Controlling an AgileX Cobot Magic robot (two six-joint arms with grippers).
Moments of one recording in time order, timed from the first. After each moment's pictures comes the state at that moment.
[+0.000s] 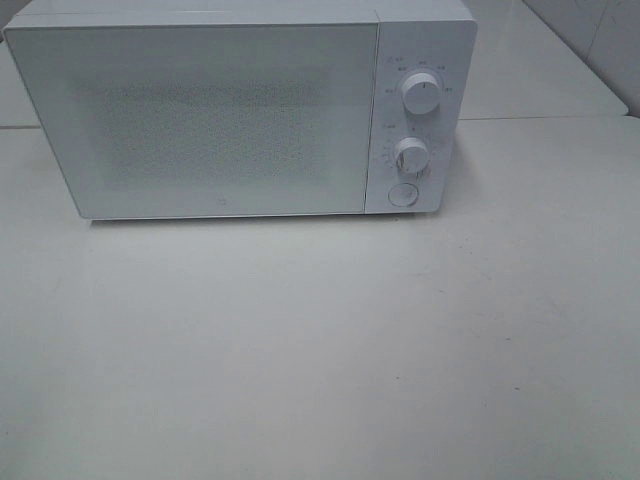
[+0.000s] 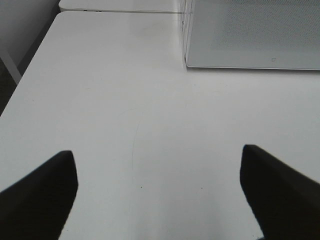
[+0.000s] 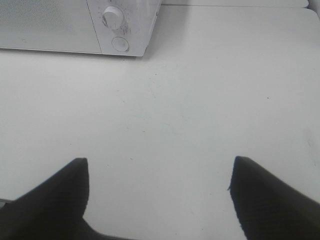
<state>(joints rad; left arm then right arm) 0.01 0.00 -0.50 0.01 1.05 -0.03 0.21 0.00 -0.51 -0.03 1.04 0.09</state>
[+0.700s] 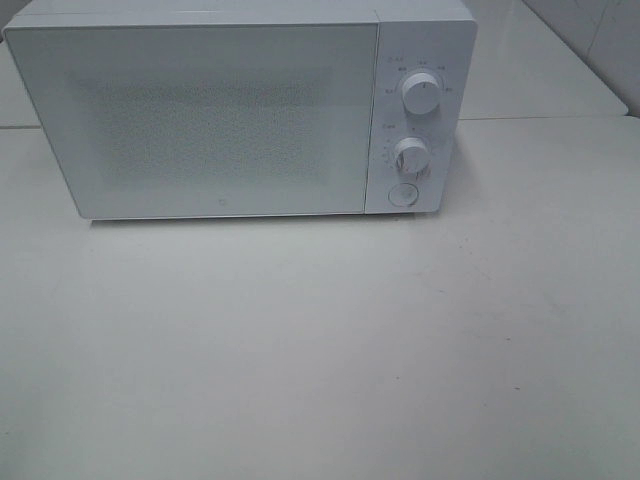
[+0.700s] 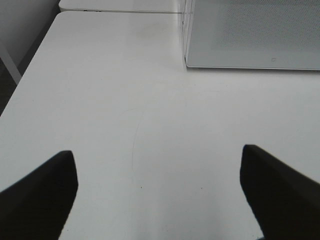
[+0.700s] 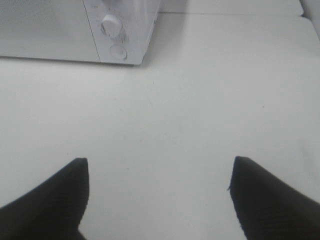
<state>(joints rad) 0.01 0.00 -0.50 0.01 1.05 -0.03 0.21 0.00 -0.52 -0.05 1.01 0.09</state>
